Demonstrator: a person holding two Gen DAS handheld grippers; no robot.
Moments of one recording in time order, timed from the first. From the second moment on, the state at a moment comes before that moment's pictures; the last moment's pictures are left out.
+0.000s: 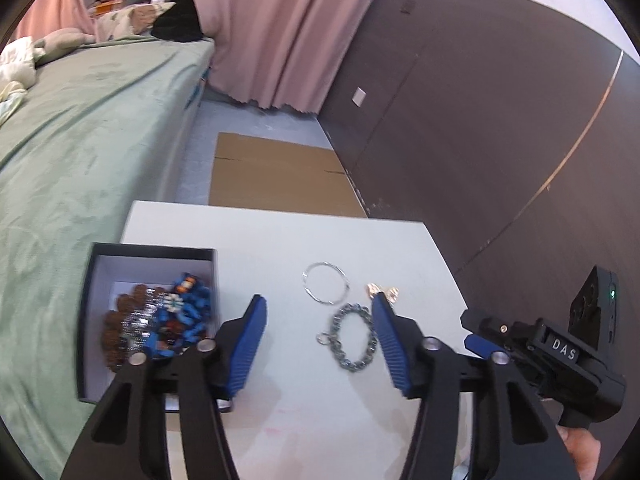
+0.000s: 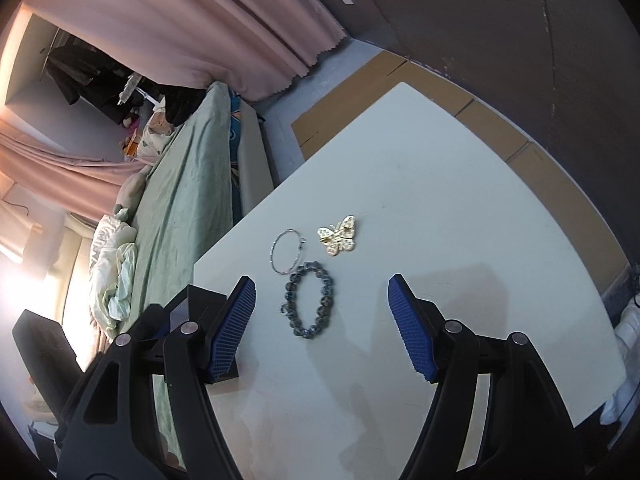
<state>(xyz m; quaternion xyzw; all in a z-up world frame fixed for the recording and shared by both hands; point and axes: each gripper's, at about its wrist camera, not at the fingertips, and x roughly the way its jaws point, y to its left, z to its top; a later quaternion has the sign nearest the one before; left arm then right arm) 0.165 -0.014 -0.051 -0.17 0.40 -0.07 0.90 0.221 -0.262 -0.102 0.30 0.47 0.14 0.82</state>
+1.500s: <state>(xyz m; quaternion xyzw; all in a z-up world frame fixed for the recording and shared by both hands) 0.221 -0.078 -0.108 -0.07 0.46 -0.08 0.88 0.230 -0.274 -0.113 0.28 0.50 0.13 0.81</state>
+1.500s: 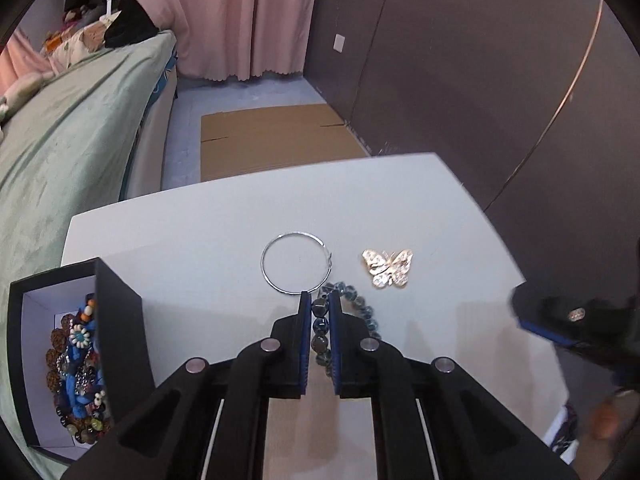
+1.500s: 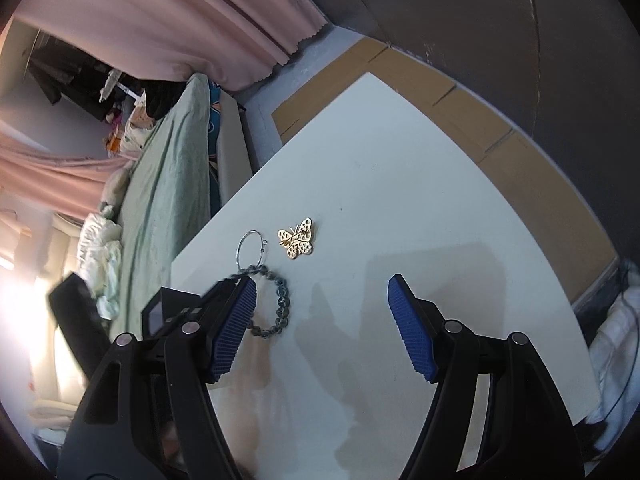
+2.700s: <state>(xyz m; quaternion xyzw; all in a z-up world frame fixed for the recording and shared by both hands) 0.143 0.075 -0.022 -0.25 0.35 -0.04 0.90 0.244 -0.128 -0.148 0.12 0.53 0.16 0.82</state>
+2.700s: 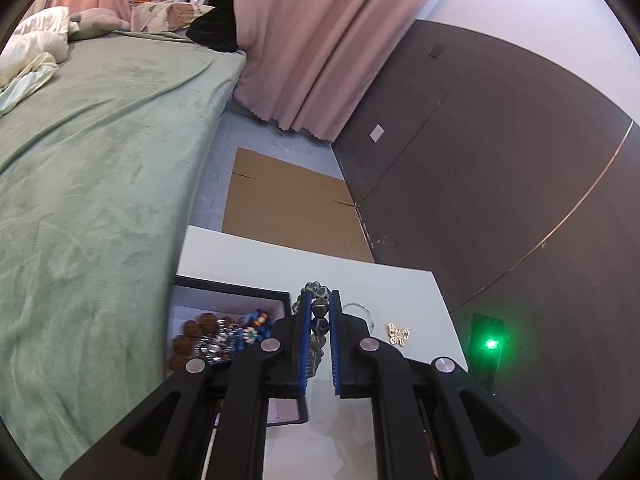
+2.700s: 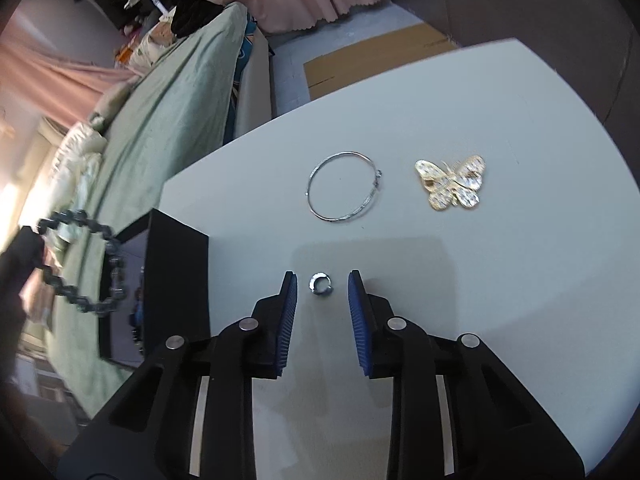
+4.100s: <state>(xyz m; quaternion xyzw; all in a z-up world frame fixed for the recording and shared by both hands) 0.119 0.143 -0.019 -0.29 0.34 0.00 0.89 0.190 -0.043 -0.079 0.10 0.41 0.37 0.83</state>
